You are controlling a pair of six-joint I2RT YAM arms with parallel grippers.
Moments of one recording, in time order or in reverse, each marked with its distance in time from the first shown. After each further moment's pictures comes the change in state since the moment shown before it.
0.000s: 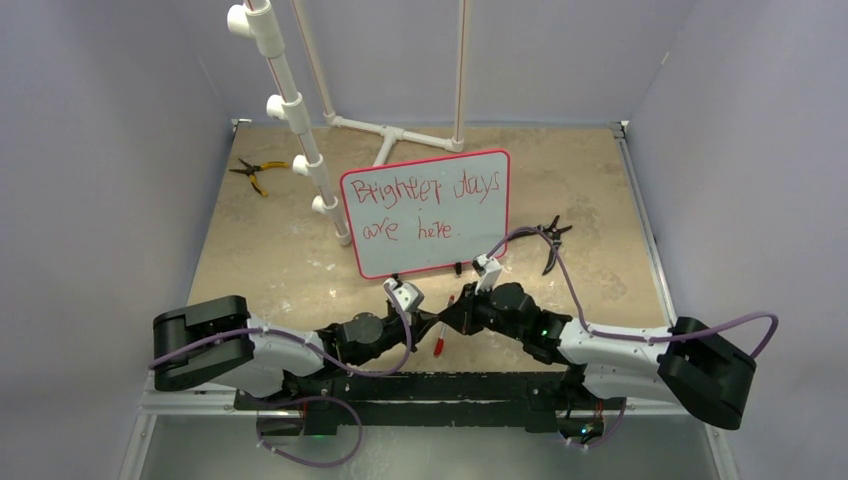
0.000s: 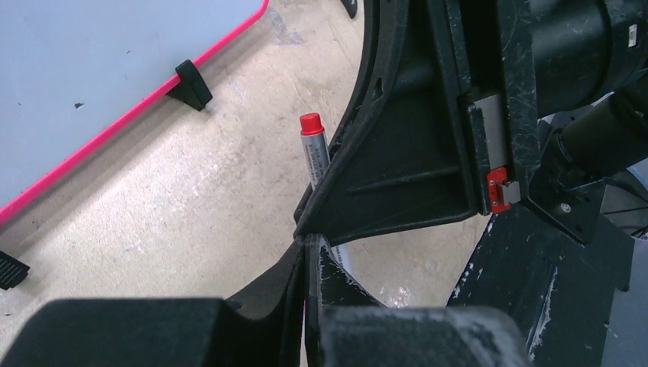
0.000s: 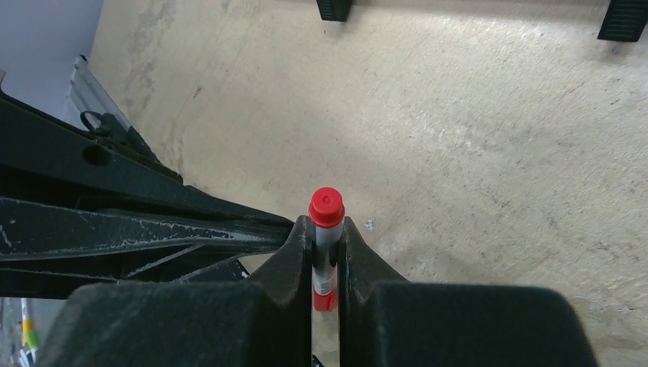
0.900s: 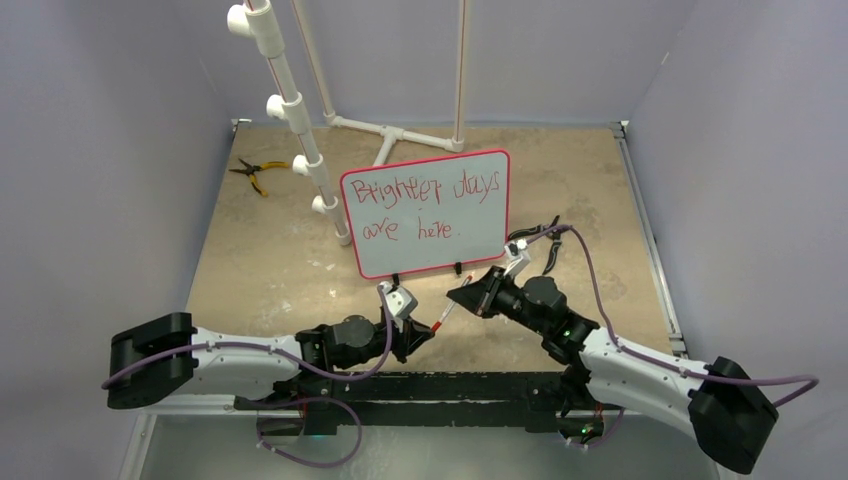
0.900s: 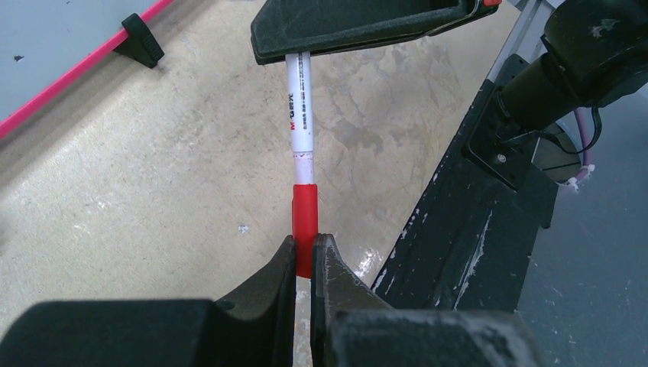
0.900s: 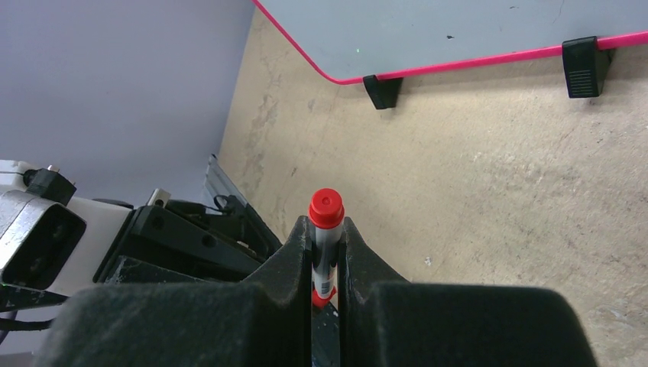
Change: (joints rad) left arm -0.029 -0.290 -0.003 -0.342 0.083 -0.076; right arm -0.164 -0.258 -0.042 -0.007 -0.087 0.235
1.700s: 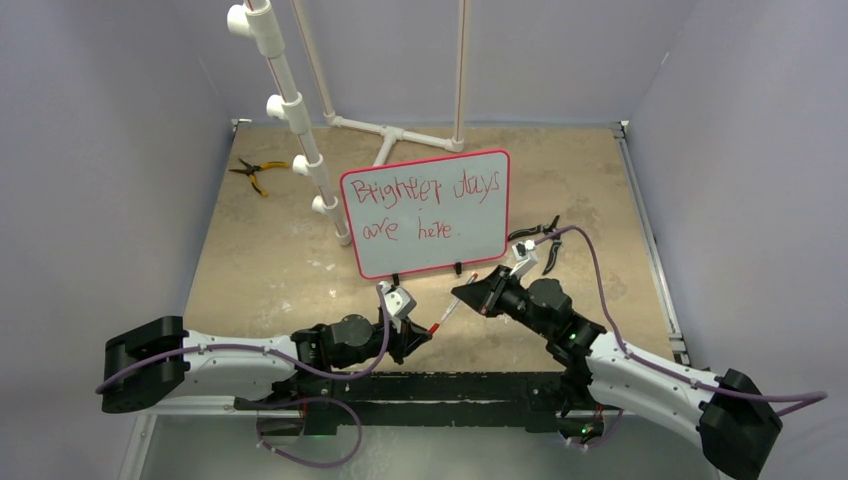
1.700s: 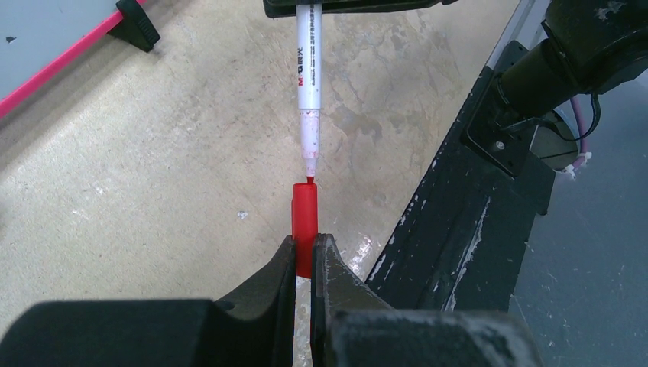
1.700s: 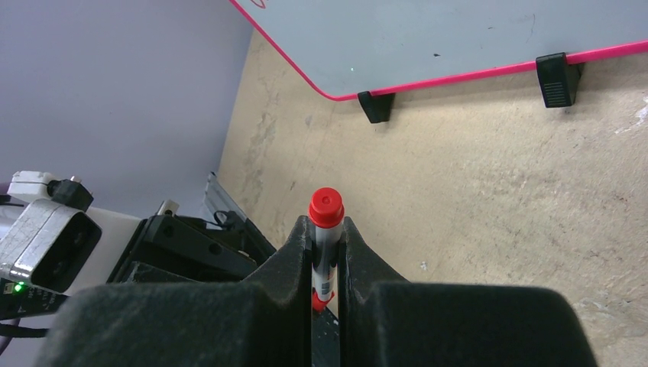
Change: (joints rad) left arm 0.006 -0.039 0.000 -0.068 0.028 -0.011; right arm 0.000 -0.078 0.000 -0.064 0.058 0.002
